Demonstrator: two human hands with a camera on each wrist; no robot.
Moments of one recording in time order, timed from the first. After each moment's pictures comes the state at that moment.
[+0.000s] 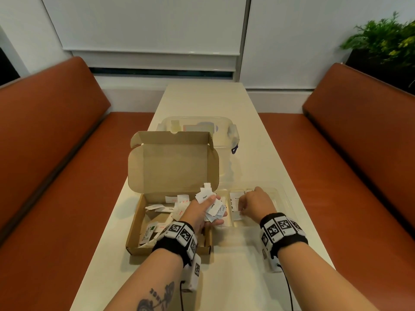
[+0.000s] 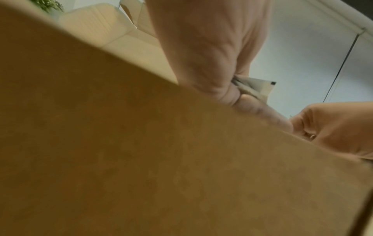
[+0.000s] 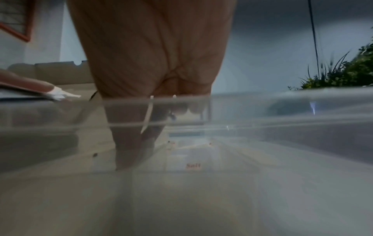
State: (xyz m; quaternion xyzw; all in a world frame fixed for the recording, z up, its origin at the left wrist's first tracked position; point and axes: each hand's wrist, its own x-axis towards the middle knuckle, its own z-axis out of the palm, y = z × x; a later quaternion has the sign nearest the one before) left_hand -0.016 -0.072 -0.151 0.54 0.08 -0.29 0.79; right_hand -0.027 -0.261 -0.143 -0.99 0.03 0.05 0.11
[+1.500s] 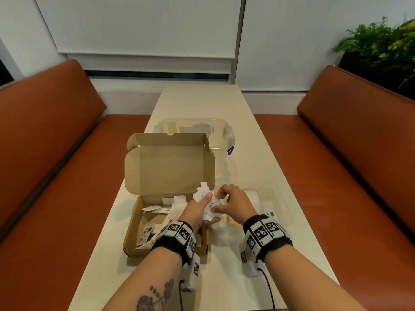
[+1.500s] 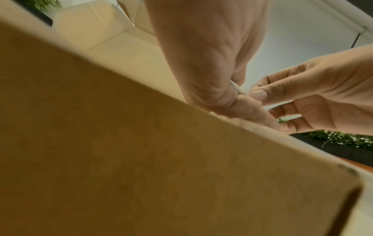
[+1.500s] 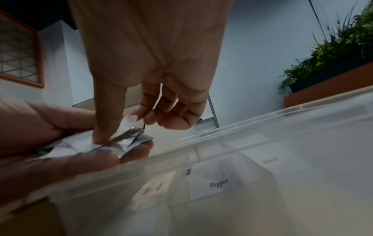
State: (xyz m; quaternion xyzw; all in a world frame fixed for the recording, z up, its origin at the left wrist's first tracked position) left_hand -0.017 -0.077 -0.148 0.54 0.10 -0.27 0.79; right_hand -0.033 -0.216 -0.130 -0.92 0.03 -0.01 0.40
